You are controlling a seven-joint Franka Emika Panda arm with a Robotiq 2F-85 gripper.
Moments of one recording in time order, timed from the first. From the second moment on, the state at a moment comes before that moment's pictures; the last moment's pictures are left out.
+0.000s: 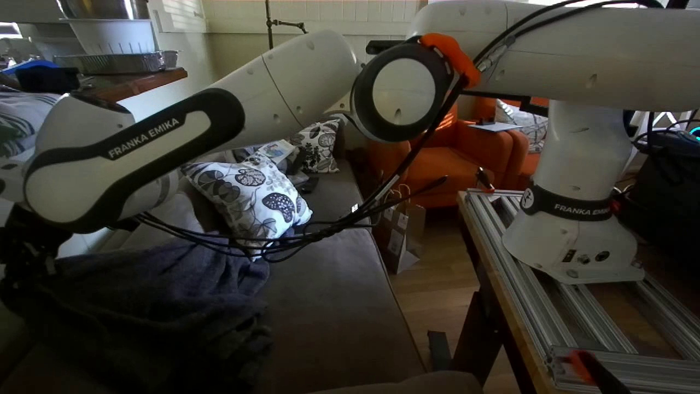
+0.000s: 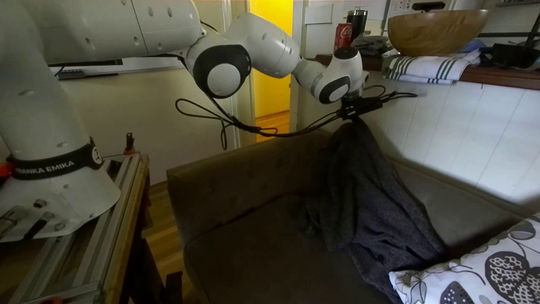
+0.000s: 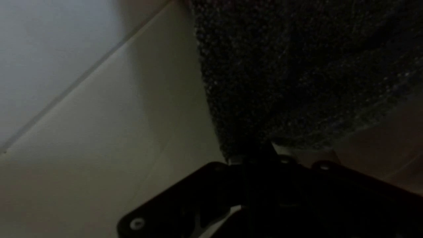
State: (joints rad) arm 0.10 1.49 0.31 -0.57 -0.02 2.66 -1.20
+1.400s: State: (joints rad) arm 0.13 1.48 0.26 -0.56 -0.03 2.92 -1.32
